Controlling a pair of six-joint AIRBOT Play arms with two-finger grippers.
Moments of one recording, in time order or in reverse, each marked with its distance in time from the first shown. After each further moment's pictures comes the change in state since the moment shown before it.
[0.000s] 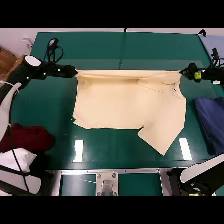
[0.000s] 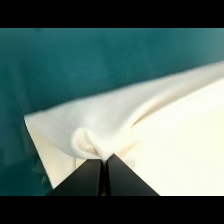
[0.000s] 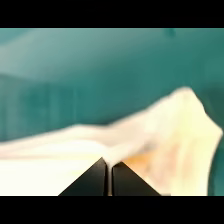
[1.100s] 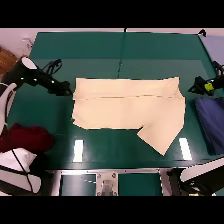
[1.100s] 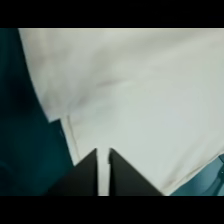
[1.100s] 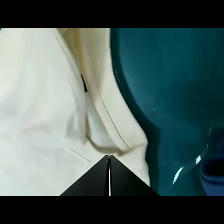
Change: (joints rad) left arm 0.078 0.004 0.005 0.189 -0.506 -0.246; right arm -0.076 0.085 -0.006 -0.383 0.301 0.233
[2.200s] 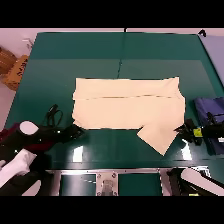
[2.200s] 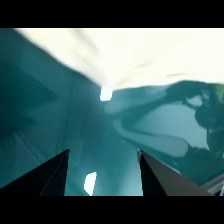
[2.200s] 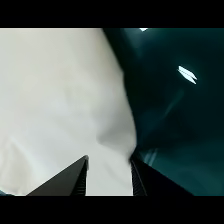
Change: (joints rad) left arm -0.218 0.778 -1.088 -0.280 0.510 -0.219; right arm -0.177 0.623 -1.118 0.073 -0.205 0.113
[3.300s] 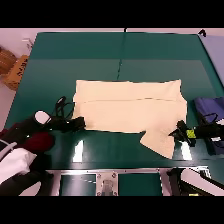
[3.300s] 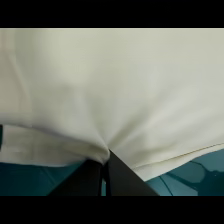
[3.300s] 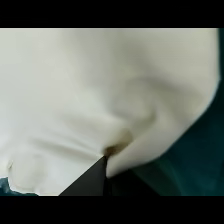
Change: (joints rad) left arm -0.068 -0.195 0.166 0.090 0.080 -0.037; right arm 0.103 -0.002 -0.016 -0.055 0.043 0.035
